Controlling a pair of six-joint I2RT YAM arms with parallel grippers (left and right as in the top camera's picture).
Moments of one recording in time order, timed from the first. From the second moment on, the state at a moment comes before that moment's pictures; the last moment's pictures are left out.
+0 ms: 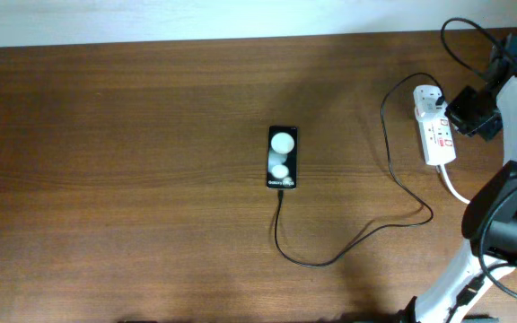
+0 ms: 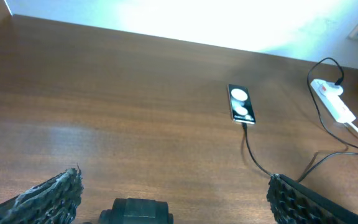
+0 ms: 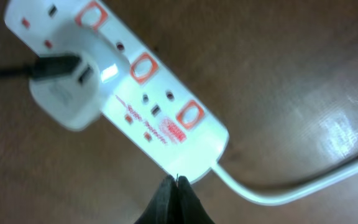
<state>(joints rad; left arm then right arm) -0.04 0.13 1.45 -1.69 0.06 -0.17 -0.37 2.09 1.85 -1.12 0.03 0.46</state>
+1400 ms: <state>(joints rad) -0.04 0.02 1.45 -1.69 0.06 -0.17 -0.37 2.31 1.90 -0.92 -0.07 0.53</state>
